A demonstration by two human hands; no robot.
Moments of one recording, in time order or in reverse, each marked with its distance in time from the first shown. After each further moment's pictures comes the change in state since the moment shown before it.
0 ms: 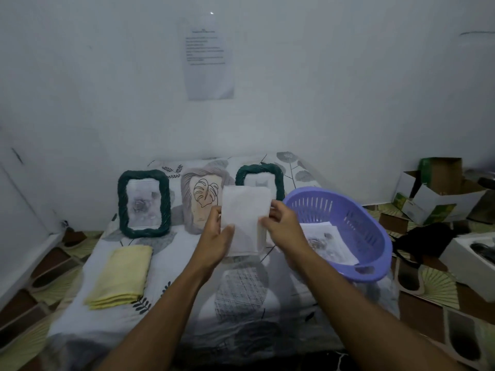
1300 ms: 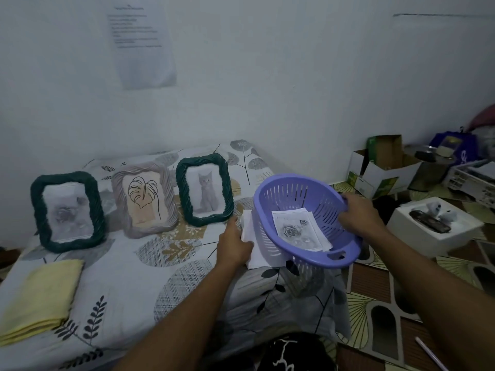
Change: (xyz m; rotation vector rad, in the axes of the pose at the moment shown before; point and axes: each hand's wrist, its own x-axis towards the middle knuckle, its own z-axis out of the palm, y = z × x) left_hand 0.020 -0.035 0.157 0.492 -0.072 -0.230; right_hand -0.004 0.029 -0.252 -0.919 0.366 0.159
